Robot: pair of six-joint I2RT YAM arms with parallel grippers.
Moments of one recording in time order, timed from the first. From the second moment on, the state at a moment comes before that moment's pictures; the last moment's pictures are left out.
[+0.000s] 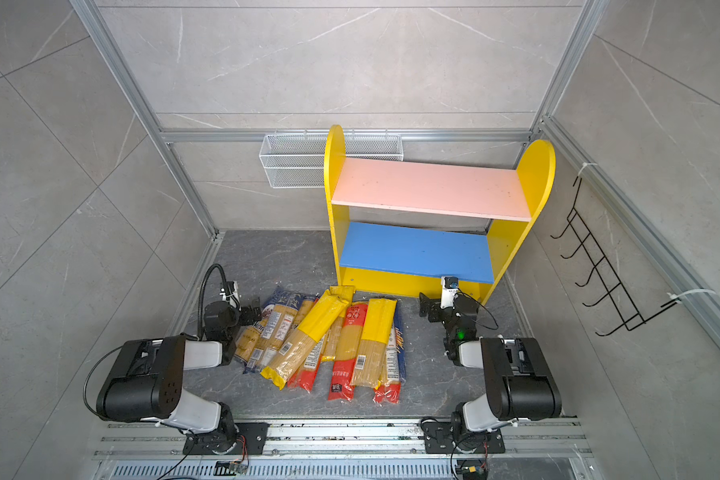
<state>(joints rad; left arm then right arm) 0.05 1.51 0.35 0.73 -0.02 0.00 -0.02 1.51 0.34 0.82 -0.18 0.03</state>
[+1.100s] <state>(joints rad) 0.05 1.38 0.43 0.51 -0.04 0.00 0.18 1.20 0.43 0.46 0.08 0.03</state>
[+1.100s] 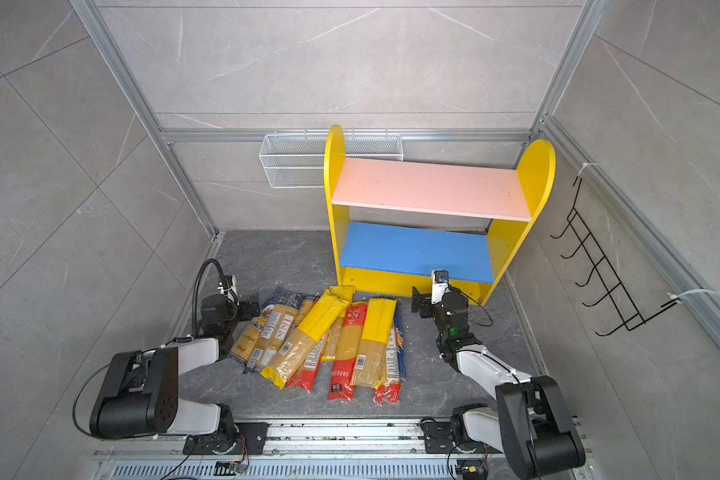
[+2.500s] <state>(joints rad) -0.62 0.83 0.90 -0.71 -0.32 -0.31 1.13 1.52 1.11 -0.93 0.45 1.05</state>
